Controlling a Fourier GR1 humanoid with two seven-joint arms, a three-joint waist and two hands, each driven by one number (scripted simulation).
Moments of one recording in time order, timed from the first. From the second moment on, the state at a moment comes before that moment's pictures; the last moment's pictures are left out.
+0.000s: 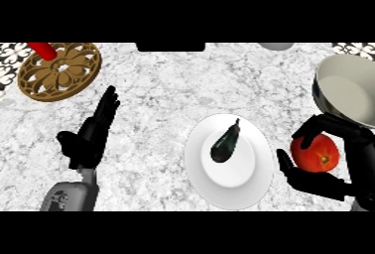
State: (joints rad) left arm -0.15 0.06 -0.03 -1.52 -0.06 0.06 0.08; right arm -0.04 -0.23 0.06 -2.04 0.42 0.00 0.14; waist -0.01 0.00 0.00
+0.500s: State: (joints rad) left arm -0.16 0.05 -0.04 -1.54 -0.06 0.06 0.09; right arm -0.37 -0.32 -0.08 -2.10 0.45 0.11 0.55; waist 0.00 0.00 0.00
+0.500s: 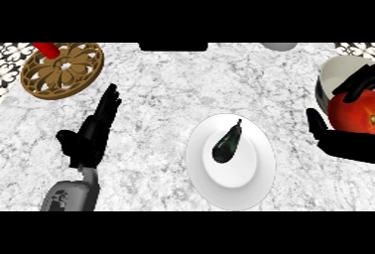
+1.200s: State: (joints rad) left arm -0.16 0.04 -0.04 -1.51 -0.07 0.05 0.06; right arm -0.62 -0.52 -0.21 -1.65 0.53 0.15 0.49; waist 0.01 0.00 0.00
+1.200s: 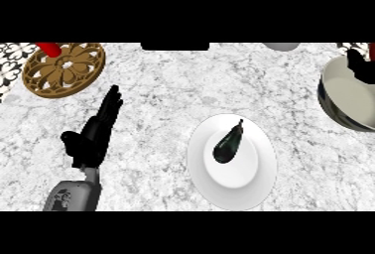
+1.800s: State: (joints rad) left arm -0.16 0.05 -0.04 -1.56 -0.06 0.04 0.11; right arm -0.66 -0.62 -0.26 -1.07 0.69 -0.07 0.11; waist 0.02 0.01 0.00
